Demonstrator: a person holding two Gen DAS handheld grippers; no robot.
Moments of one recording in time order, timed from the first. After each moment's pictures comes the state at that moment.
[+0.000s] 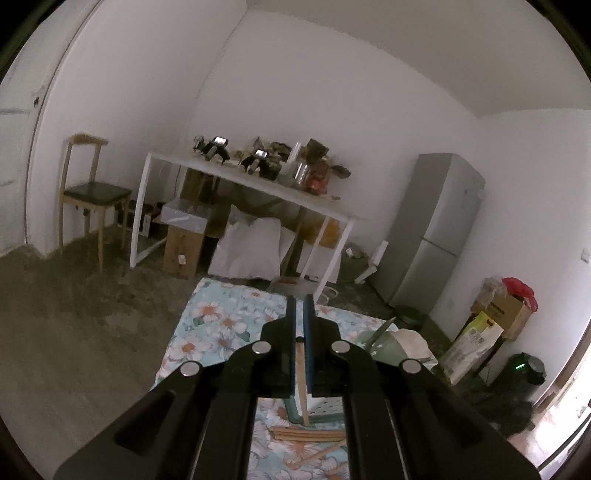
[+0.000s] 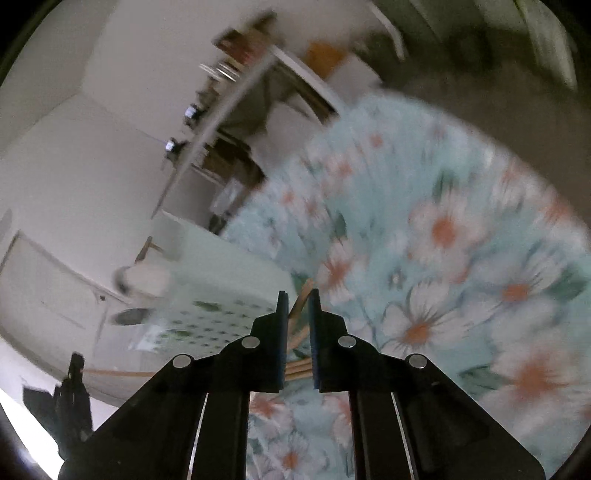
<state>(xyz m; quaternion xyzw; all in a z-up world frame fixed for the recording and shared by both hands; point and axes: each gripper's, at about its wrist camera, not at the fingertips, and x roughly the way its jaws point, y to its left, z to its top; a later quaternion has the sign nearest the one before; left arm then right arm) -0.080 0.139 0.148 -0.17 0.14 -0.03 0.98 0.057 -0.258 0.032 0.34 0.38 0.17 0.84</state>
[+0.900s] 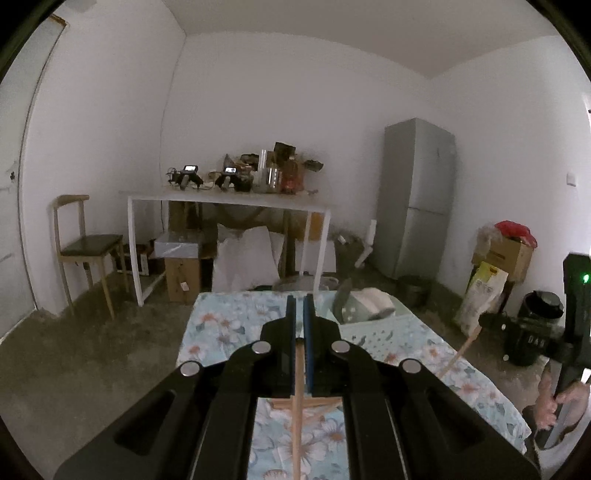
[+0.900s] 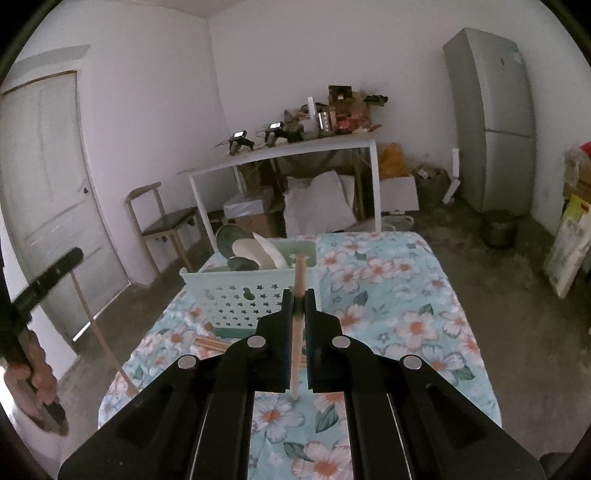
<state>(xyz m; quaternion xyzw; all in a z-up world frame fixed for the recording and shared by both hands) -0.144 0.084 0.153 -0.05 0.13 -0.05 0.99 -0.059 -0.196 0.135 0.06 0.25 0.18 0.95</state>
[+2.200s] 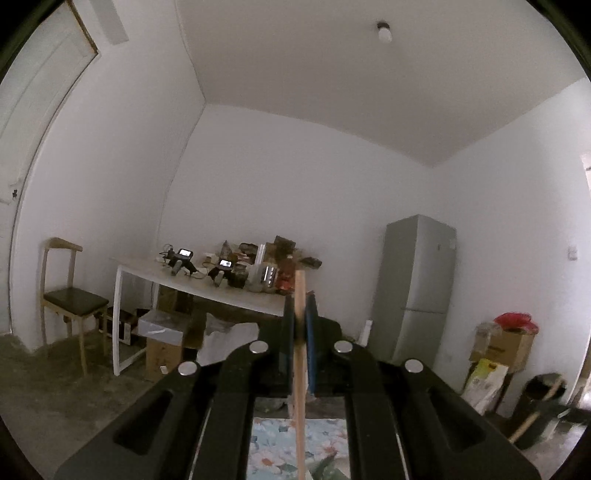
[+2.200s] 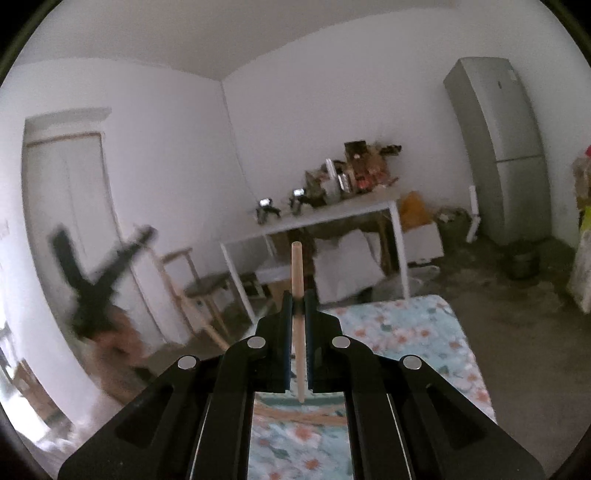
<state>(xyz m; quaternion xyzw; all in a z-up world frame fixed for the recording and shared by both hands) -0.056 0.079 0.243 -0.09 -0.05 -0.03 0.99 -0.080 -0.222 0.218 0.13 0.14 0.23 0.95</state>
